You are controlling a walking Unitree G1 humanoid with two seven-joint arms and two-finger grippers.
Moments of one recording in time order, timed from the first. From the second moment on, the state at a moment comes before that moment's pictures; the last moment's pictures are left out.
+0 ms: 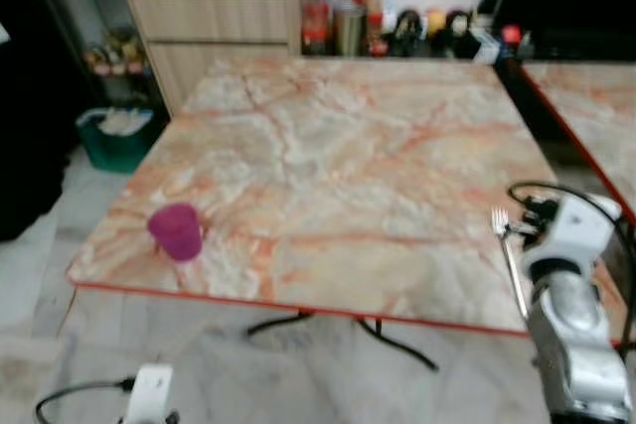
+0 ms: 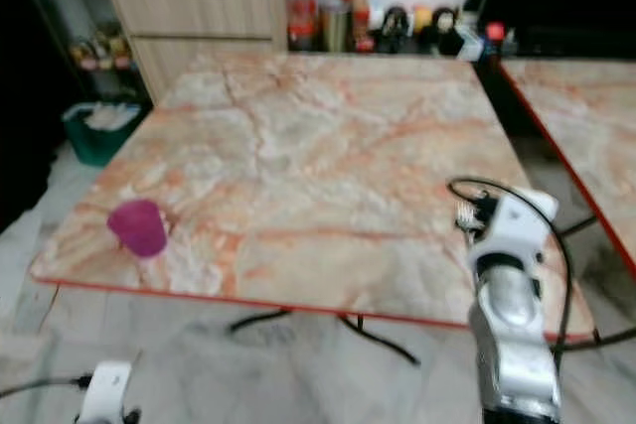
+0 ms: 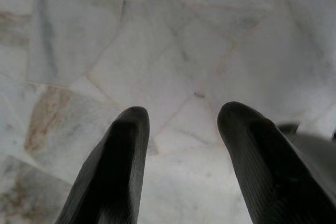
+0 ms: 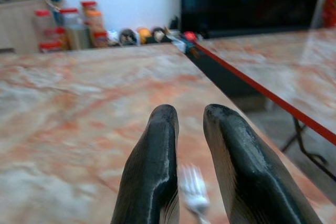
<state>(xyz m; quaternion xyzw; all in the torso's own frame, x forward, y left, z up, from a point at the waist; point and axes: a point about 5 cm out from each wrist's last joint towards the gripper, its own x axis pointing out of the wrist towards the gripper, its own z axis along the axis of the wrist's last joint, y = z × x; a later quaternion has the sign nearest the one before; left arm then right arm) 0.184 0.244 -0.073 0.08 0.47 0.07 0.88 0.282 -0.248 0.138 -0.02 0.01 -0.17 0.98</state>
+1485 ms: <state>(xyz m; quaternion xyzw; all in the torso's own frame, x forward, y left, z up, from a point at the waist) 0.176 0.250 -0.075 0.08 0.48 0.07 0.87 0.276 -0.278 0.120 -0.01 0.10 -0.19 0.98</state>
